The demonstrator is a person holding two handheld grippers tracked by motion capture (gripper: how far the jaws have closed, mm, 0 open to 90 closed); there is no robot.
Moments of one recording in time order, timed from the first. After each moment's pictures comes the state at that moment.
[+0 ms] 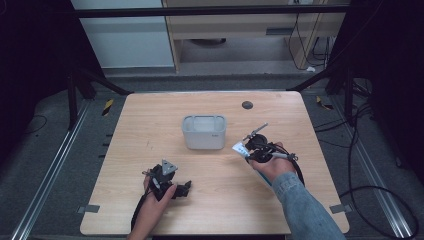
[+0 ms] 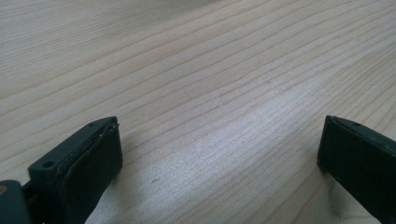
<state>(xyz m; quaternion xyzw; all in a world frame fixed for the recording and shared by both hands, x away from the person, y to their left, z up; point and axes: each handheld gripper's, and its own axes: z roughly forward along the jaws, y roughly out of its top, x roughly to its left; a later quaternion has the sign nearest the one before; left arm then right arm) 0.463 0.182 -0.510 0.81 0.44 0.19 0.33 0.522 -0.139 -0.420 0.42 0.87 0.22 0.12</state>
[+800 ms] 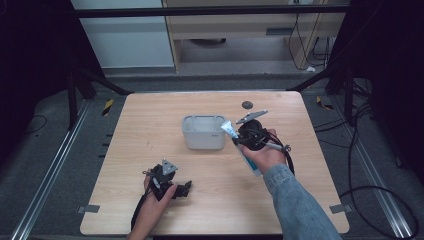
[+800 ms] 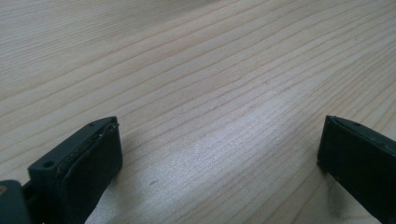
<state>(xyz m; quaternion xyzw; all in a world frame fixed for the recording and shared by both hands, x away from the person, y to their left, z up) 0.464 0.181 -0.510 0.81 0.44 0.19 0.34 0.528 -0.114 -0.372 0.40 0.84 0.34 0.17</state>
